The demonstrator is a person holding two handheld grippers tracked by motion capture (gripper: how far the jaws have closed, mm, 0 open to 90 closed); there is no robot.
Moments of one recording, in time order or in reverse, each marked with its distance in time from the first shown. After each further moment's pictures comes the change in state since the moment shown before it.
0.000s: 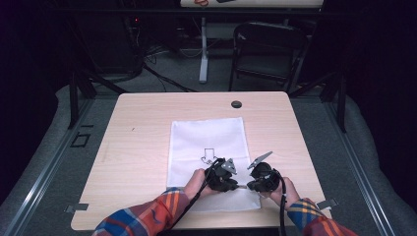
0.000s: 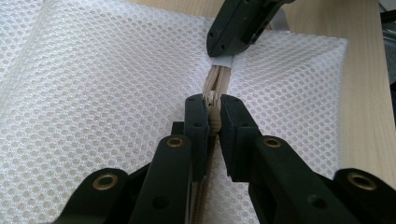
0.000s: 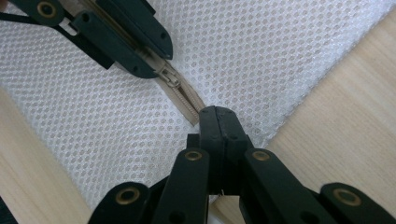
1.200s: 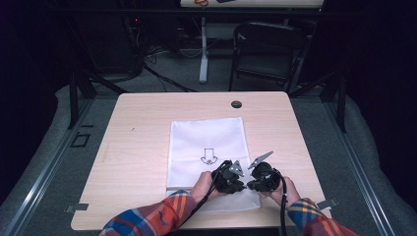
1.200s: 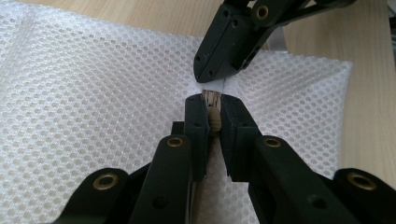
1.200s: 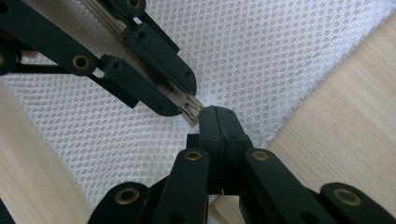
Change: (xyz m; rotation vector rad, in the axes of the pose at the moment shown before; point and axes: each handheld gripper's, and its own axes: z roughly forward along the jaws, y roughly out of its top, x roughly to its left) left arm -0.009 0.010 0.013 -0.017 0.026 -0.012; right arm -0.005 0.000 -0.001 0.004 0.017 -0.045
